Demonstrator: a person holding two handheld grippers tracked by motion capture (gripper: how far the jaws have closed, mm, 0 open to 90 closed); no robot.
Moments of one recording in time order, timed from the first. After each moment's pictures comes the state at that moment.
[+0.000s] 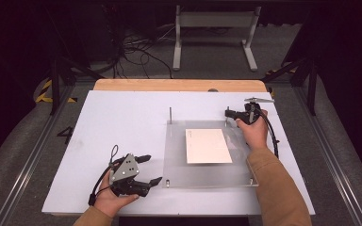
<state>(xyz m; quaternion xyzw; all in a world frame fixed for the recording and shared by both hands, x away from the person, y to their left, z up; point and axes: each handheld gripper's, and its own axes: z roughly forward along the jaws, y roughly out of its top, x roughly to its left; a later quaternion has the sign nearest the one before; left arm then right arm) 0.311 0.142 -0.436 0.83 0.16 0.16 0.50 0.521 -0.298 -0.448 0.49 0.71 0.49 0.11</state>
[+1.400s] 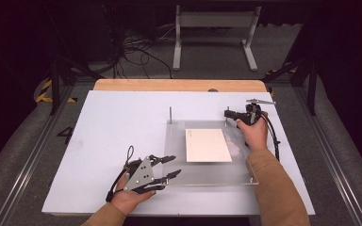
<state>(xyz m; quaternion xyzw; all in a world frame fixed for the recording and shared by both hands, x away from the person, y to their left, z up) 0.311 0.101 -0.429 0.79 0.07 0.21 0.57 0.522 -0.302 -0.456 0.50 0.69 0.51 0.09</state>
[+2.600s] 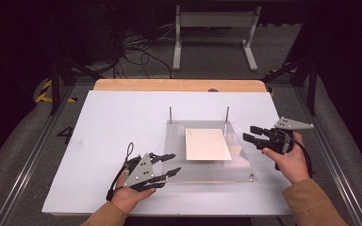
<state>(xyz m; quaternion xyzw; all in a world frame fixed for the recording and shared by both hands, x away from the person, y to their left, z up) 0.314 0.102 -0.419 0.80 0.08 0.19 0.57 0.389 -0.342 -0.402 0.38 0.75 0.52 0.16</state>
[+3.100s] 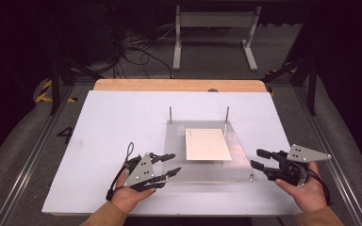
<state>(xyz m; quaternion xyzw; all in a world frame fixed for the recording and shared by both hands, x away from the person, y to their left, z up) 0.313 0.101 -0.418 0.80 0.08 0.19 0.56 0.306 -0.348 -0.408 0.30 0.78 0.52 0.17</state>
